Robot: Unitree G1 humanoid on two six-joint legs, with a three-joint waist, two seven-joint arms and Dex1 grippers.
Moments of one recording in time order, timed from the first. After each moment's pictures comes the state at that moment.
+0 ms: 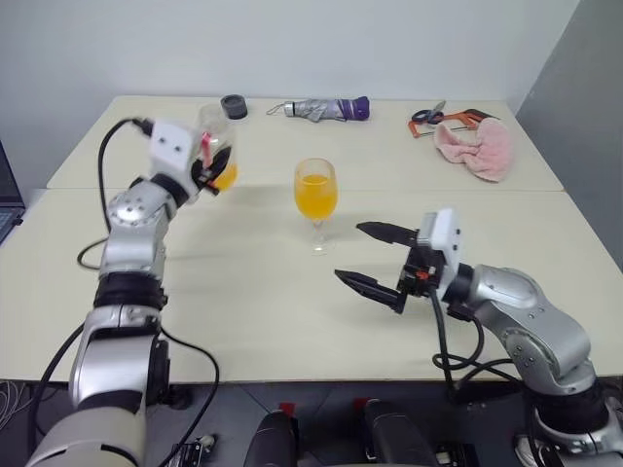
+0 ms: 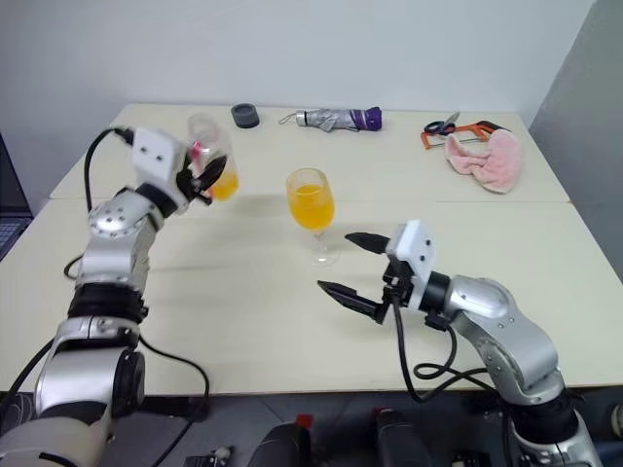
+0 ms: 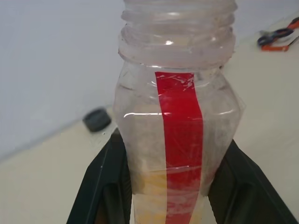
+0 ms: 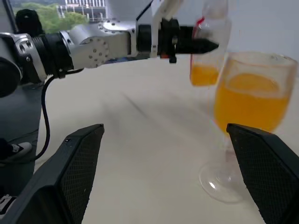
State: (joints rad) left arm -0.76 0.59 0.15 0.61 -0.15 0.00 -0.54; right arm -0.37 -0.48 0.15 -0.54 0.53 0.56 0.69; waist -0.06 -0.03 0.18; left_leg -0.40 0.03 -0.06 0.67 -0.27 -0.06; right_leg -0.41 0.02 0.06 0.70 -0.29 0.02
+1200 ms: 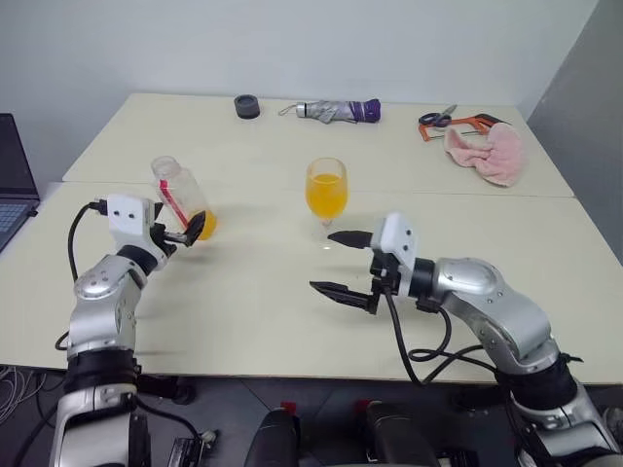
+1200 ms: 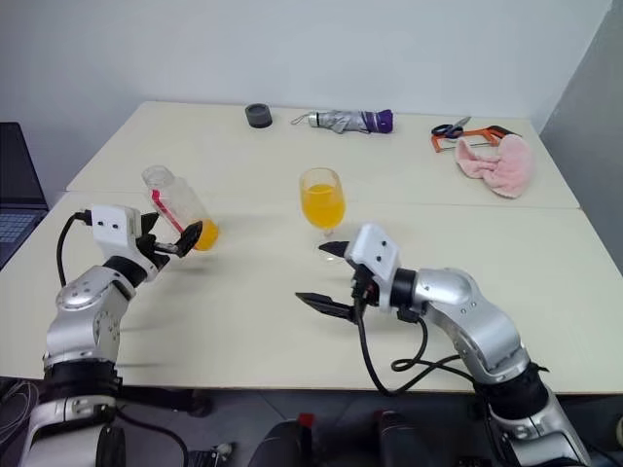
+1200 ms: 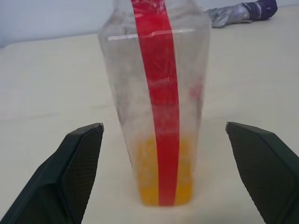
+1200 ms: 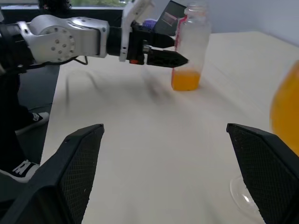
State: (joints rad) left arm -0.33 0.56 0.32 0.25 -0.29 0.17 -0.44; right arm -0.36 -0.44 0.23 -0.43 0.40 0.51 0.71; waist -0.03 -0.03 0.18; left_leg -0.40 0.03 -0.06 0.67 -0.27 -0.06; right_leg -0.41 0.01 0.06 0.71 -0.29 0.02
